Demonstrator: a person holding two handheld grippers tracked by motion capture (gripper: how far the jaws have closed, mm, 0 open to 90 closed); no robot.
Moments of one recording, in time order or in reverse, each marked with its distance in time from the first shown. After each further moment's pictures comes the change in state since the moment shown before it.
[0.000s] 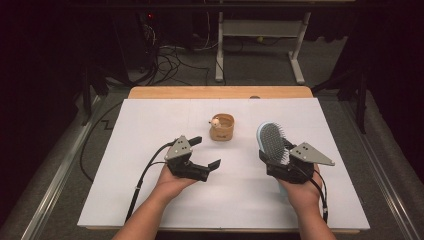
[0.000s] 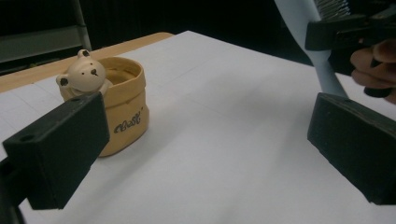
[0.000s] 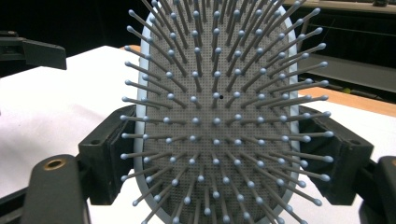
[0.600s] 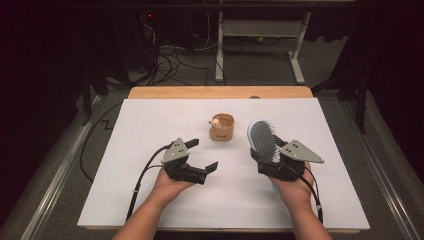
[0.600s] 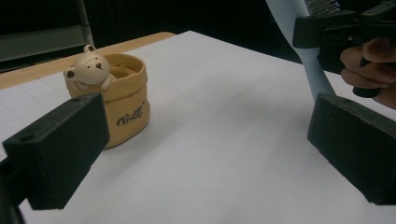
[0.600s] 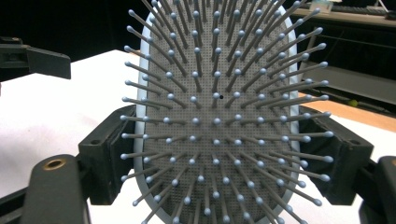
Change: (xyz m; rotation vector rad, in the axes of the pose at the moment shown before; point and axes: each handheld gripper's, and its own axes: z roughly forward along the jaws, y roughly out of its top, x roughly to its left) left arm -0.004 -0.002 -0.008 0.003 0.013 -0.003; right arm 0.016 0.009 0.016 -0.021 0.027 -0.042
